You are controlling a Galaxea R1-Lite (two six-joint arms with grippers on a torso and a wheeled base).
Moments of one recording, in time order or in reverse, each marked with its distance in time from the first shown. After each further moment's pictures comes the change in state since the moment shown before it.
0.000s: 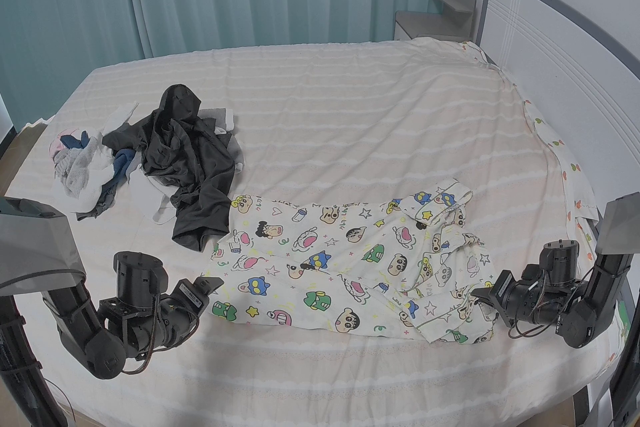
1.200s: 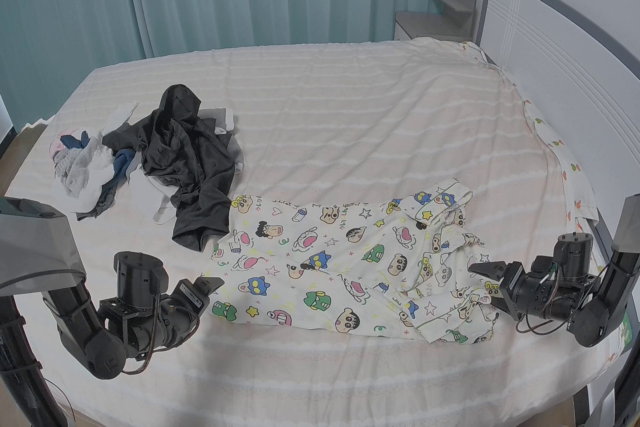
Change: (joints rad) left arm -0.002 0.000 0.000 0.000 0.000 -0.001; right arm -0.016 -0.096 0.033 -0.001 0.043 -0.002
